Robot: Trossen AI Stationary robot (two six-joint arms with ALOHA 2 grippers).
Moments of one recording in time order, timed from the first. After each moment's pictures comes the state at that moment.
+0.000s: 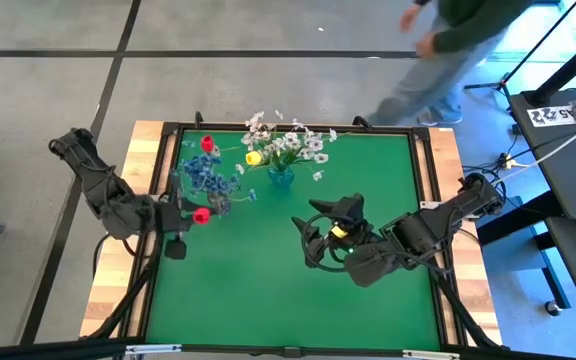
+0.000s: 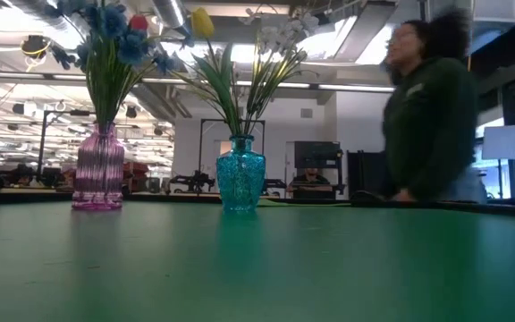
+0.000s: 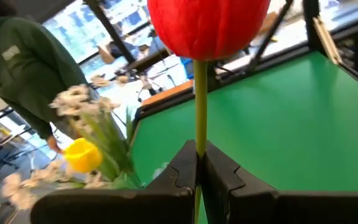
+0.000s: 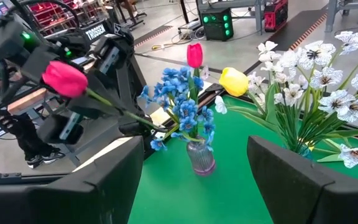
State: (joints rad) left arm -0.75 0.85 0.94 -0.50 -0.94 0.14; right arm 0.54 1.74 1.94 -0.75 1.04 0.87
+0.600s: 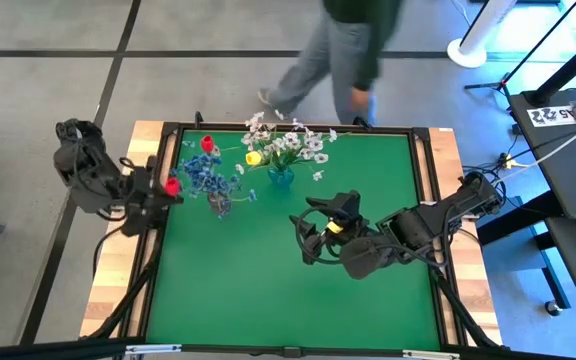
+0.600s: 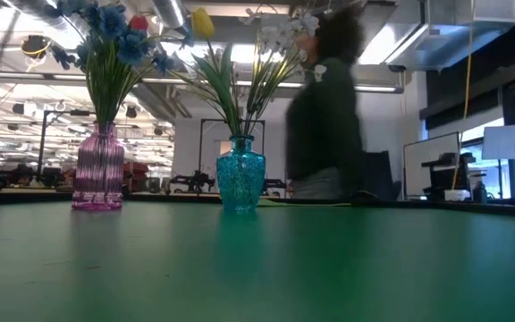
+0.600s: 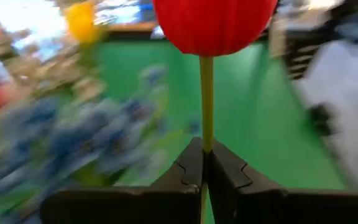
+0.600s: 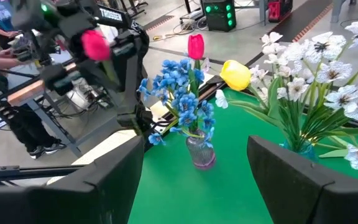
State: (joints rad) left arm -0.86 0.58 1.05 -1.12 -0.75 -0.51; right arm 0.51 1.74 1.94 -0.76 0.97 0.86
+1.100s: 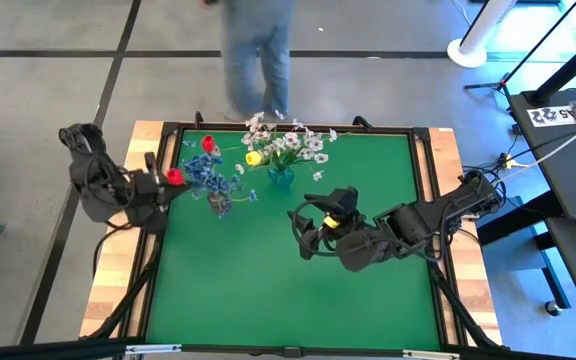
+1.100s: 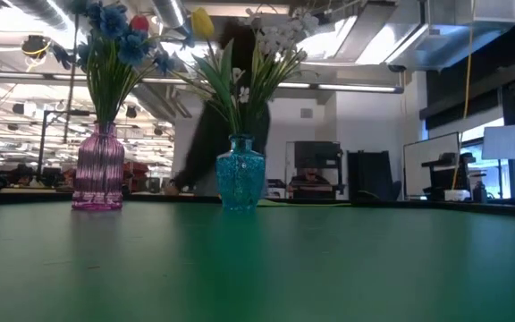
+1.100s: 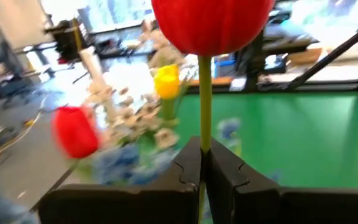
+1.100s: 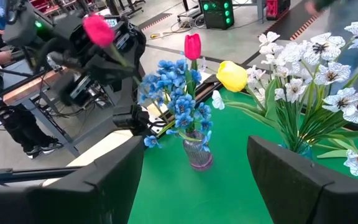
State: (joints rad) left arm -0.86 0.56 0.87 -0.84 -1.19 -0.33; right arm 0.48 1.74 1.94 -0.76 0.95 0.85
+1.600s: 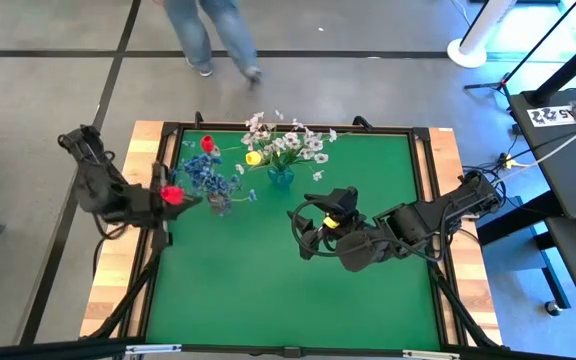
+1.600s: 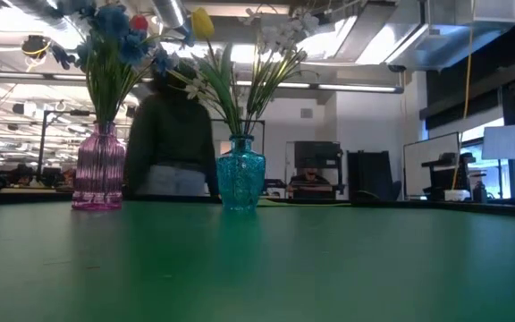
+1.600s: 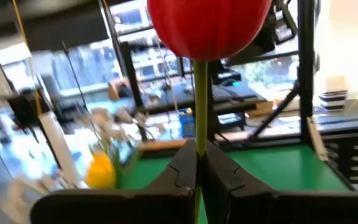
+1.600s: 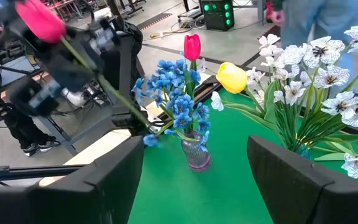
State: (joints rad) left arm -0.83 0.61 0.72 -0.03 -1.03 0.23; right arm 0.48 1.74 1.94 -0.76 0.95 0.83
